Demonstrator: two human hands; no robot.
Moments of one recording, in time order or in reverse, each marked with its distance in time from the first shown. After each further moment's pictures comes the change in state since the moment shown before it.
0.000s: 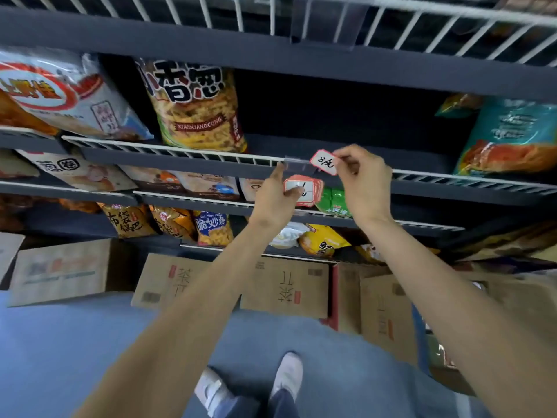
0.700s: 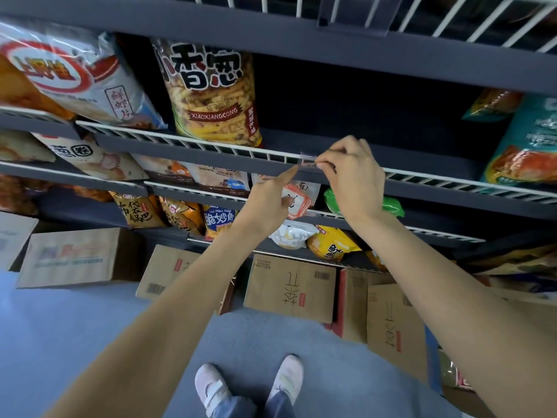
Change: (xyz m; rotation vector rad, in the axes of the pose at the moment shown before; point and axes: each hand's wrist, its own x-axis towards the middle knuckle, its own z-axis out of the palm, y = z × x) left_hand -0.003 -0.025 -0.023 0.326 -0.101 0.091; right_hand 0.009 0.000 0.036 -0.410 0.000 -0.386
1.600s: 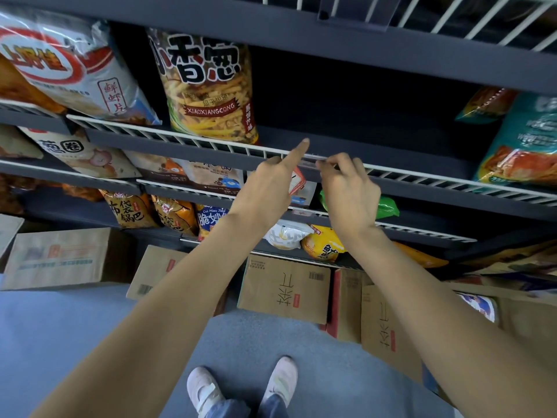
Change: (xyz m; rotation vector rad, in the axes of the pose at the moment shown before) left_hand 0.003 0.012 -0.008 0.228 0.169 0.168; right_hand -0.024 0.000 0.012 -0.326 0.021 -0.005
